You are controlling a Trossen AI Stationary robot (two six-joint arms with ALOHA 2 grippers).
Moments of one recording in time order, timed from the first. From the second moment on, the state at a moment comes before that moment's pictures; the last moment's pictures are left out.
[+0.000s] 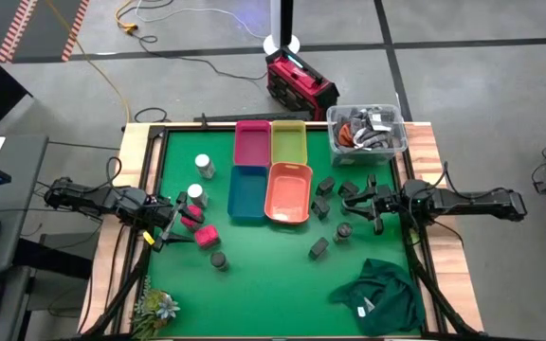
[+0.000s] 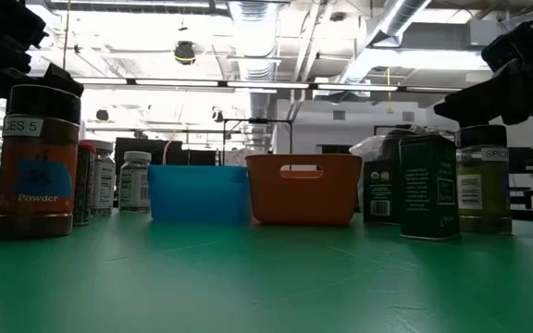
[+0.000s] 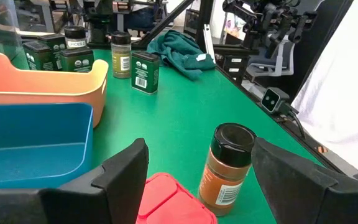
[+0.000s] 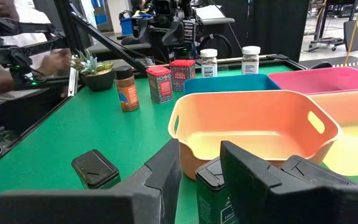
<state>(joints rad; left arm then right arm) -0.24 0.01 0.13 -0.28 0.07 -0.11 -0.02 0.12 0.02 -0.01 -0.02 0.08</state>
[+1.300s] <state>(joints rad) -0.24 0.01 0.13 -0.28 0.07 -0.08 -0.02 0.12 0.02 -0.01 -0.02 0.08</state>
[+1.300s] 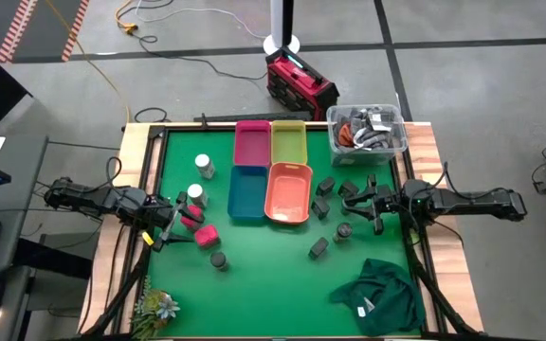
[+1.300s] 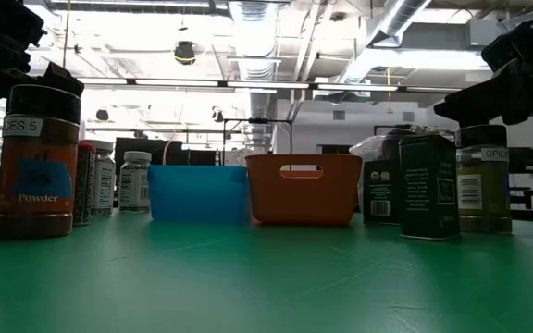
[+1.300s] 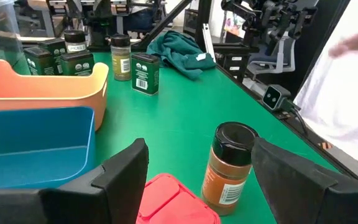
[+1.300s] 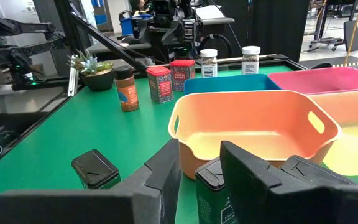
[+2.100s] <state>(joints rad) -0.24 0.01 0.12 -0.21 0.02 0.06 -0.03 0.12 0.01 0.03 0.01 0.14</state>
